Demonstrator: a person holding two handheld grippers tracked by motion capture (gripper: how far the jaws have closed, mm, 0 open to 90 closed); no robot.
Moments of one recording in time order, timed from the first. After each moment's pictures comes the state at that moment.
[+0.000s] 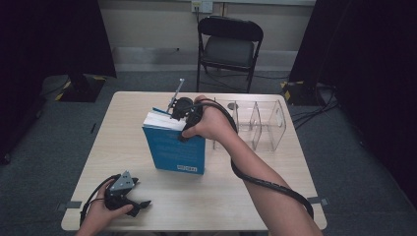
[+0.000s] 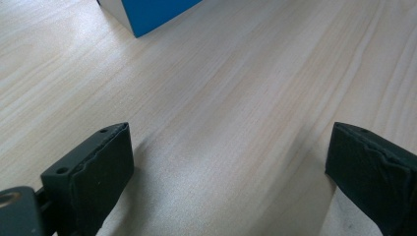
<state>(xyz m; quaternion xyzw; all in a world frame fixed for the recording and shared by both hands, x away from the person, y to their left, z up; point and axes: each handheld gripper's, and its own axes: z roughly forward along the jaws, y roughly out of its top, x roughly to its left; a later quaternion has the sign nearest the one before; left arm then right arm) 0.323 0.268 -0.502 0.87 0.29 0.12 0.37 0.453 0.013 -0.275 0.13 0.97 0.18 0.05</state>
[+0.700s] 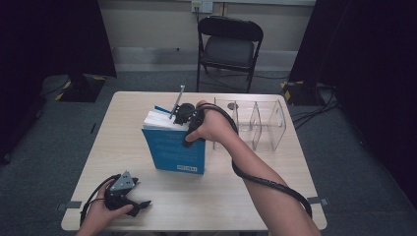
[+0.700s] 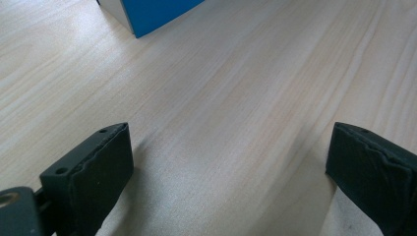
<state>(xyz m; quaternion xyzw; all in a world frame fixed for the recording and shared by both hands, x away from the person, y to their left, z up) 0.323 0.268 -0.502 0.87 0.29 0.12 0.37 0.461 0.011 -0.298 0.12 0.98 0.15 0.03</state>
